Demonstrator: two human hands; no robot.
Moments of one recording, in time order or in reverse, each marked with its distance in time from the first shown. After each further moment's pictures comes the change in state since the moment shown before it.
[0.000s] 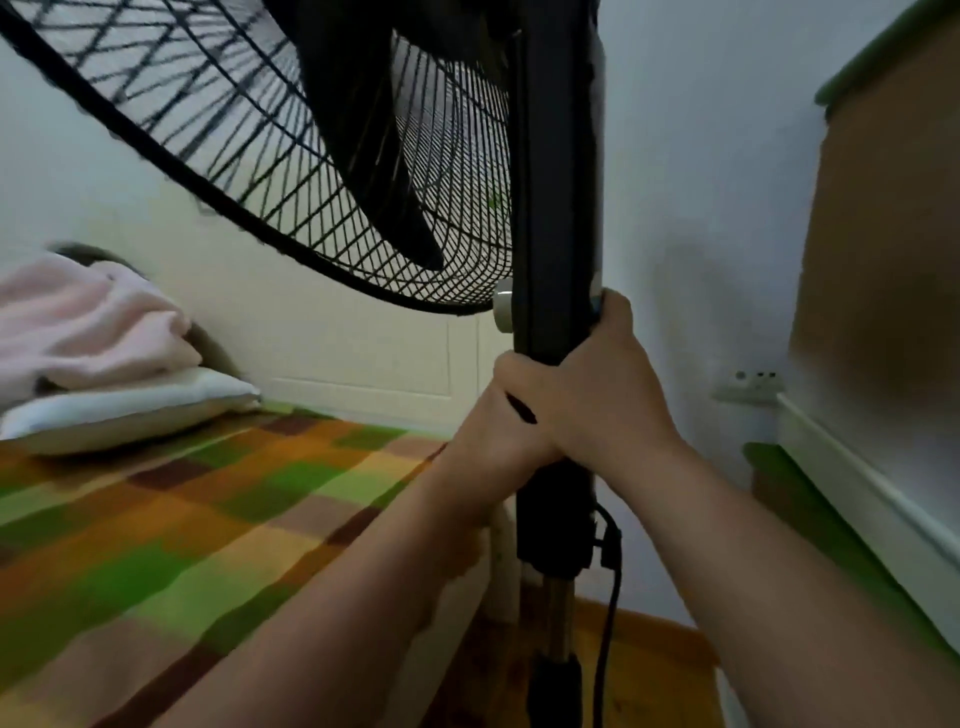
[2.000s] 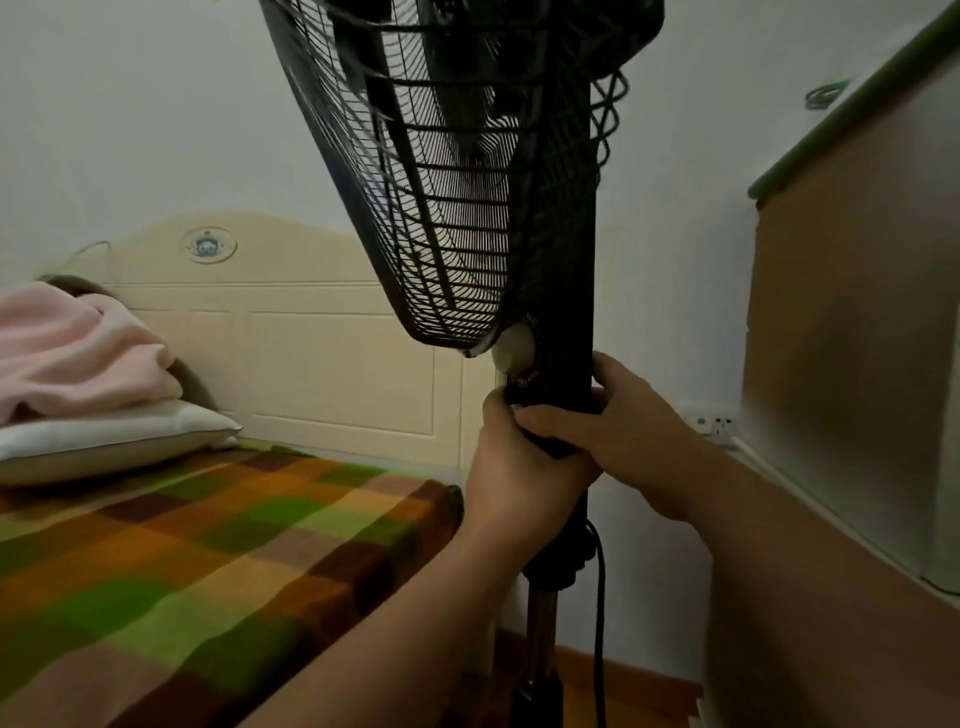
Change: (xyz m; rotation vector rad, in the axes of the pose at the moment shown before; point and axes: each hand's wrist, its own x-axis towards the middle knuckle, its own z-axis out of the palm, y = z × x) left_hand -0.028 0.013 0.031 0.136 0.378 -0.101; right_hand -0.008 0.011 -0.041 0.136 -0.288 -0.007
